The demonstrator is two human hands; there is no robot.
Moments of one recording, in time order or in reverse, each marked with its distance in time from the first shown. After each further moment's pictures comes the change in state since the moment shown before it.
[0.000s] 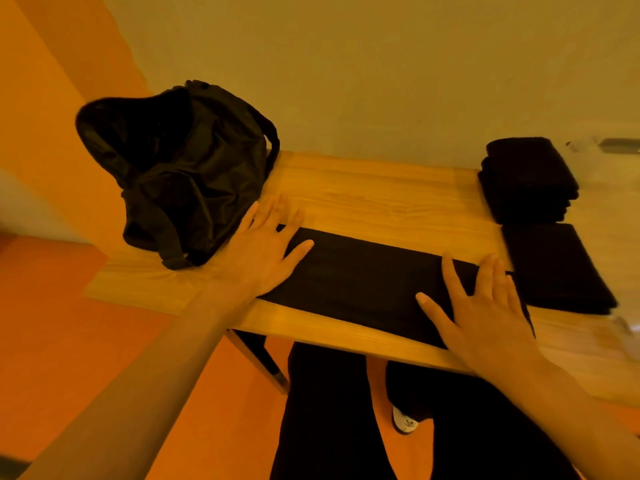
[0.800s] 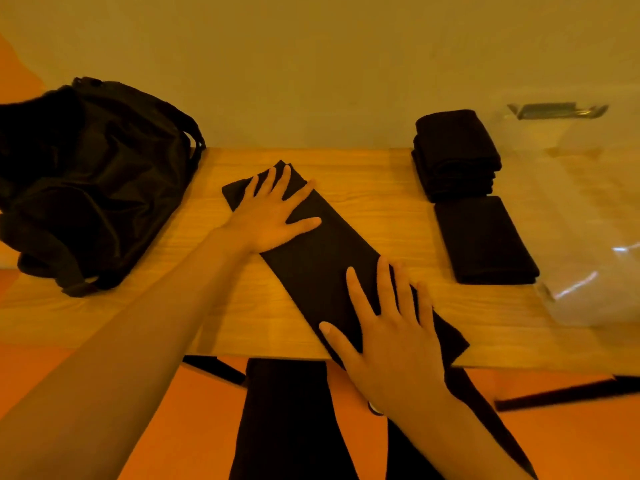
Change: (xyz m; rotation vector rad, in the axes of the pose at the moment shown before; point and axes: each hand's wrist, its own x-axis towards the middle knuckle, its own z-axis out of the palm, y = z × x) left_hand 0.120 0.077 0.006 -0.005 -0.257 0.125; right_hand -0.031 -0.028 0.019 0.218 0.127 -0.079
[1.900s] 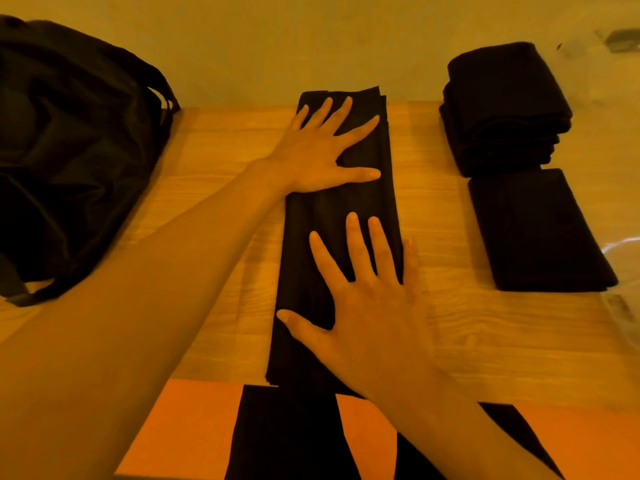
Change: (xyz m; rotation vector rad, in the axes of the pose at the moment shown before) left_hand 0.098 0.036 -0.010 0.031 0.063 0.210; right_hand 0.058 -0.012 0.008 0.024 0.029 -0.137
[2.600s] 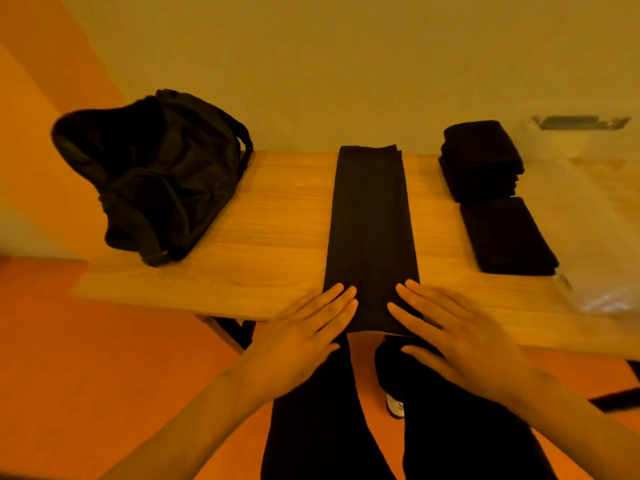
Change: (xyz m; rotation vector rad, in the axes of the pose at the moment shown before) left_hand -0.298 0.086 0.075 0.047 0.386 0.267; right_hand -0.088 0.085 -0.002 -0.165 0.161 -0.540
